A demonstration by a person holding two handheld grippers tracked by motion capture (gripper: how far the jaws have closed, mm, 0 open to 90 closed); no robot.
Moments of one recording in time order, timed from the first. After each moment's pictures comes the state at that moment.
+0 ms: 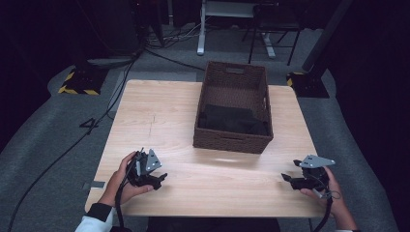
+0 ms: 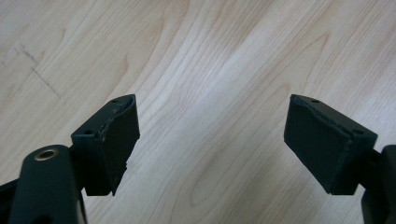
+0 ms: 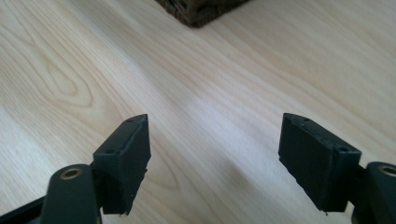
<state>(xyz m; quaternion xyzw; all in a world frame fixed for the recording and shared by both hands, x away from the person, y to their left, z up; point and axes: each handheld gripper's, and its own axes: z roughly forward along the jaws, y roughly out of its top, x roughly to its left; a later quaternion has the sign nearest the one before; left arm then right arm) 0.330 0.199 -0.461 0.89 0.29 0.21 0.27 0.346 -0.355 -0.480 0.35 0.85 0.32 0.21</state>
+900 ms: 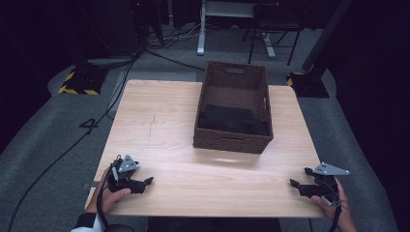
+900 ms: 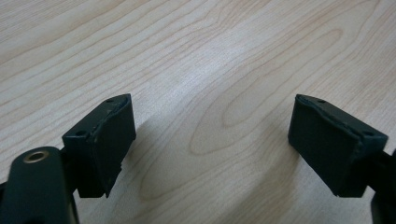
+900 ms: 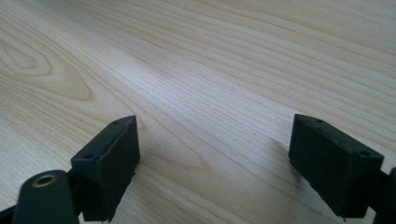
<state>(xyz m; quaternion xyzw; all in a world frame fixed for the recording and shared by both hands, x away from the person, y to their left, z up) 0.329 0.258 -0.505 0.85 0.38 0.15 0.34 0.329 -0.389 -0.505 0.44 0.80 0.35 0.20</state>
